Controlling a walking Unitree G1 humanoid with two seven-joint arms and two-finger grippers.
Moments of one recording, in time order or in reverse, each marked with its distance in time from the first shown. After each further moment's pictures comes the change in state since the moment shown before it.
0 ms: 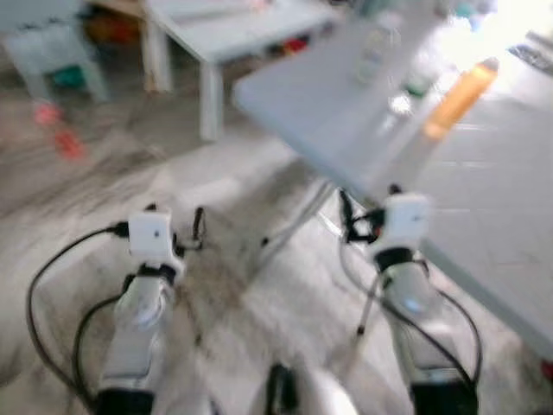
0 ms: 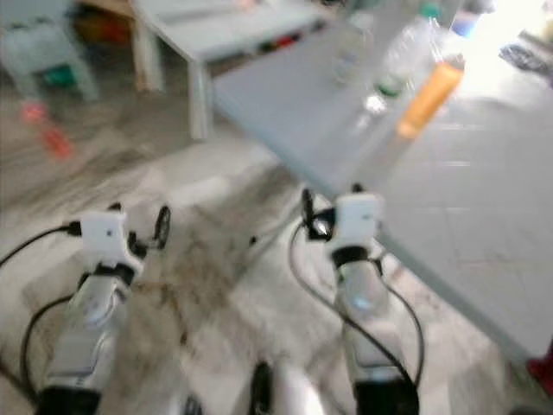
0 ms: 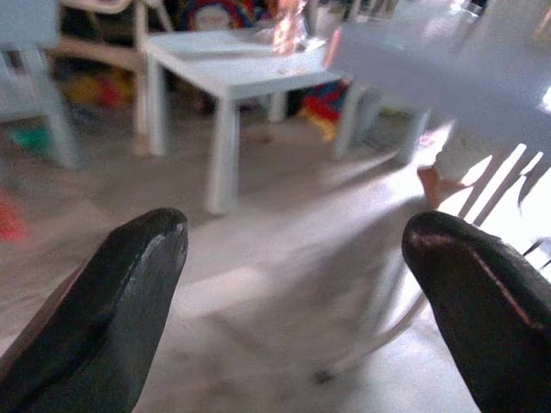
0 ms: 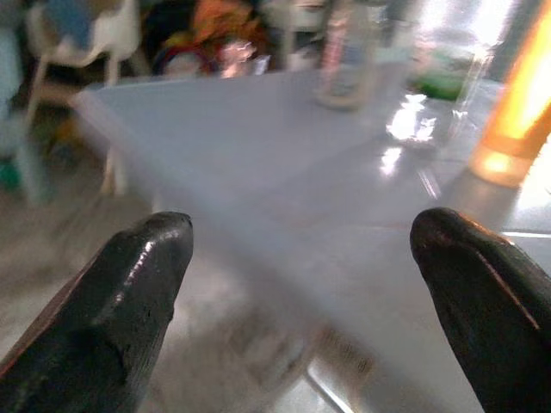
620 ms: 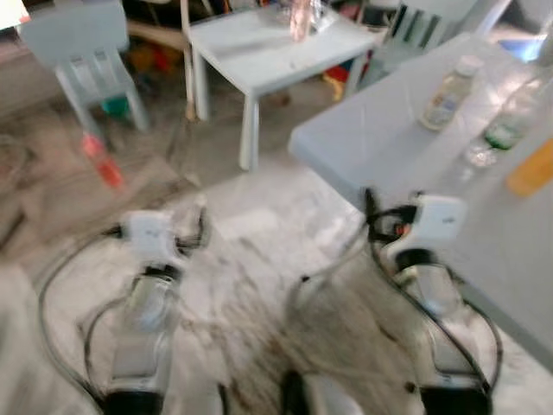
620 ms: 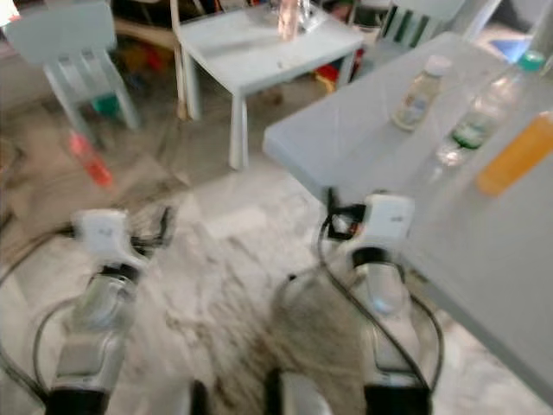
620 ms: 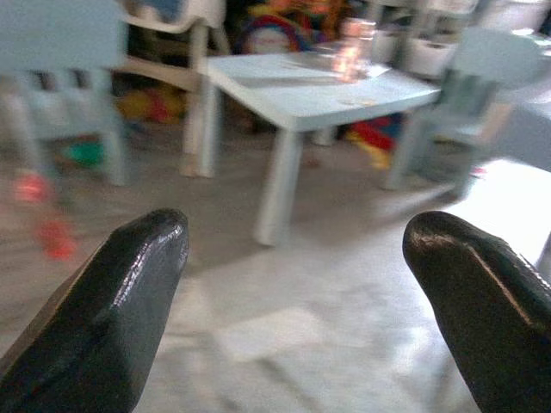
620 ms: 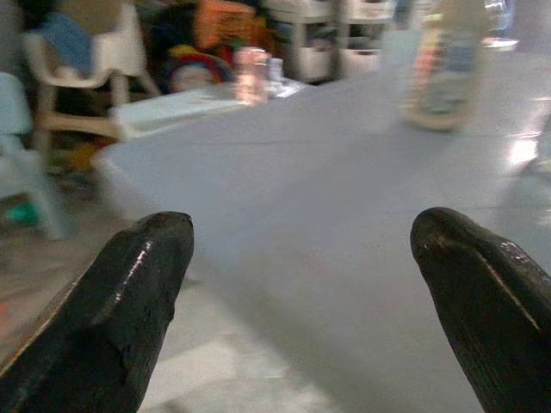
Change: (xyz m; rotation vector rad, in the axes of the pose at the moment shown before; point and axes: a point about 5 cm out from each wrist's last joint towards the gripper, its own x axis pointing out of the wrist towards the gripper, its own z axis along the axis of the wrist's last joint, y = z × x) left arm -0.007 0.001 -0.003 -0.018 0.020 -0.005; right arm -0.002 -0.012 0.000 0.042 0.042 -0.113
